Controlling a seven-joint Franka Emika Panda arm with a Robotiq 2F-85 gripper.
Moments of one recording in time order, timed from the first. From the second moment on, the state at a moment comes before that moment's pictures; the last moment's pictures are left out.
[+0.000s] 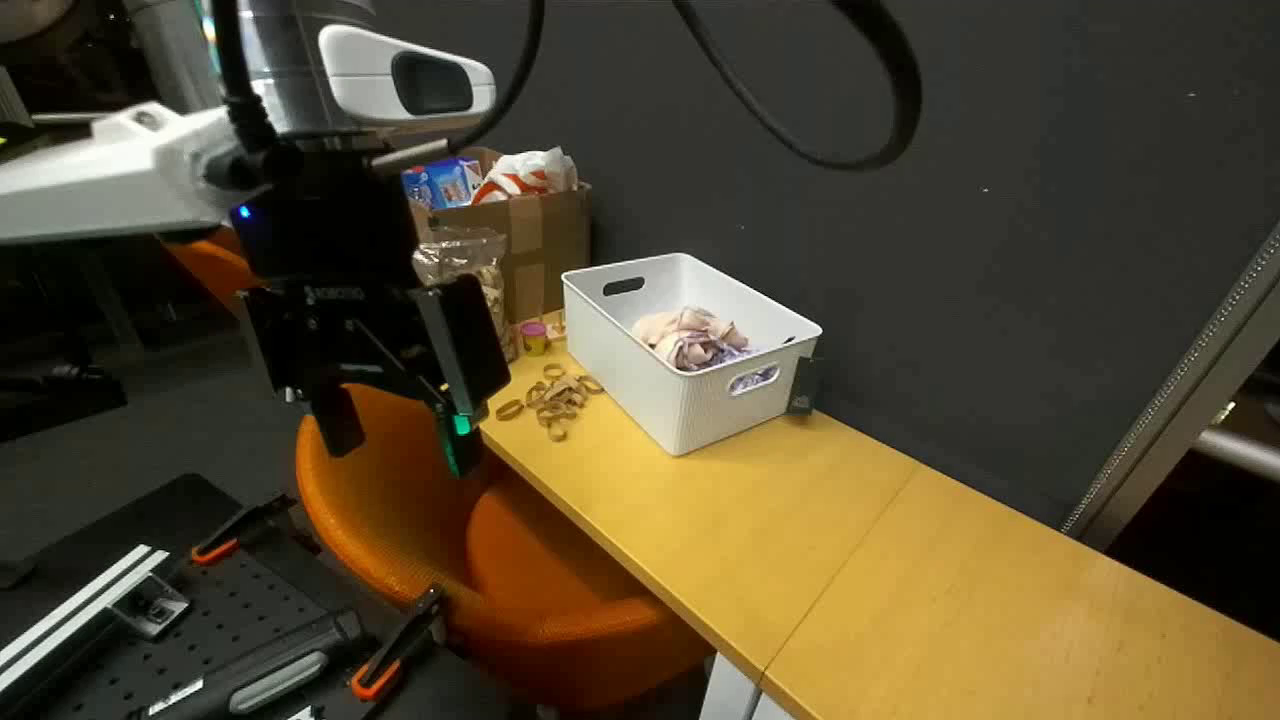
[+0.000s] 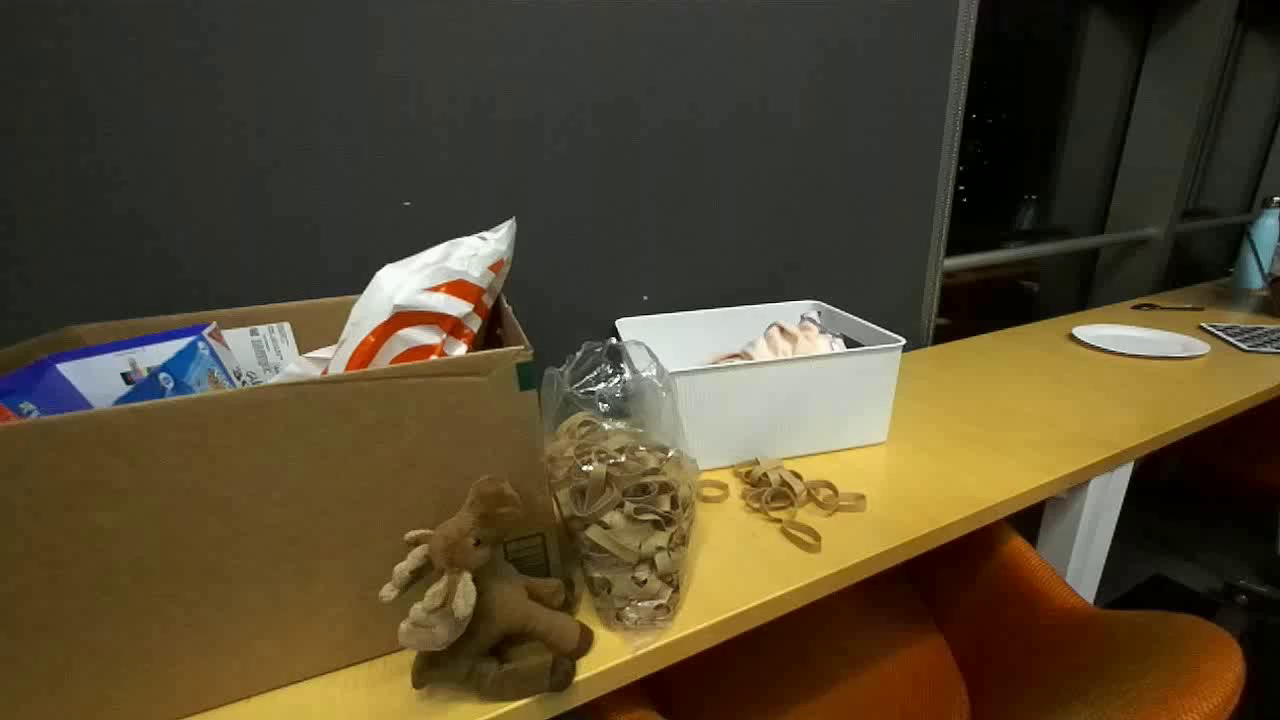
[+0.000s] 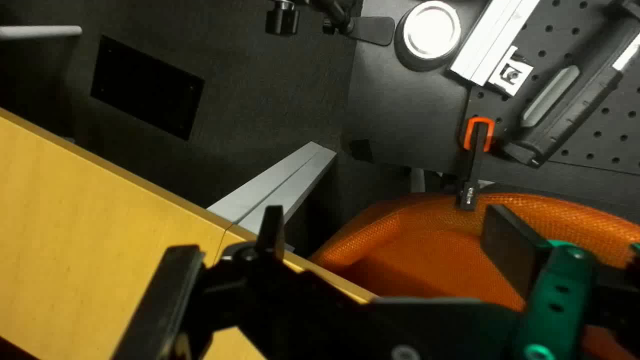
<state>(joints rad) -0.24 -0.63 -0.23 -2.67 -0.45 2.08 -0.38</state>
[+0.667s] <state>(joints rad) -0.22 -0.62 -0.23 -2.66 -0.45 2.08 -0.39</state>
